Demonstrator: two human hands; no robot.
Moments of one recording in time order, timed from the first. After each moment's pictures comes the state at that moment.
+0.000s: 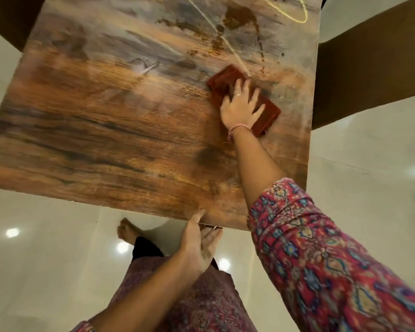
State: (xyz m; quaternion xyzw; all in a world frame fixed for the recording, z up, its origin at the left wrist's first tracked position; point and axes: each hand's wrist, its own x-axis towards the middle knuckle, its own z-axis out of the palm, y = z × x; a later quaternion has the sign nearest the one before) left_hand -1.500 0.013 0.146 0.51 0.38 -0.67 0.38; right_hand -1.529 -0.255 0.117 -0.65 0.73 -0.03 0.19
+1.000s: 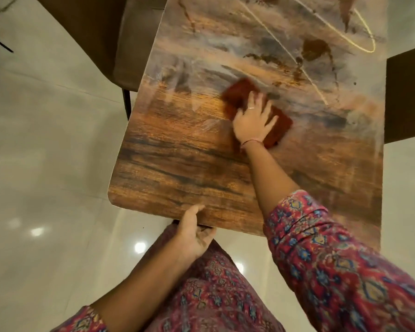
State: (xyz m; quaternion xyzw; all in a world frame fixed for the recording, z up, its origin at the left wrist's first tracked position) left_hand -1.249 0.008 0.149 0.54 0.35 -0.66 0.39; right_hand -1.323 -0.231 0.119 -0.66 0.74 -0.03 0.16
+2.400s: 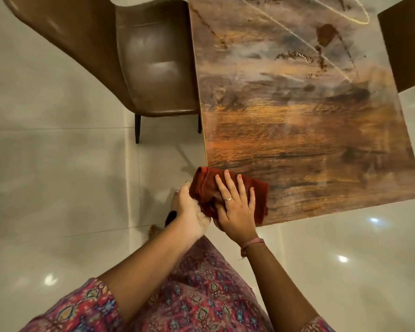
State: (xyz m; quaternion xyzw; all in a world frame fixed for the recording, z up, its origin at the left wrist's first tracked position) left_hand -0.979 -0.048 0.160 0.53 0.20 -0.76 0.30; right_hand -1.101 -0.001 0.113 -0.67 0.70 0.00 0.22
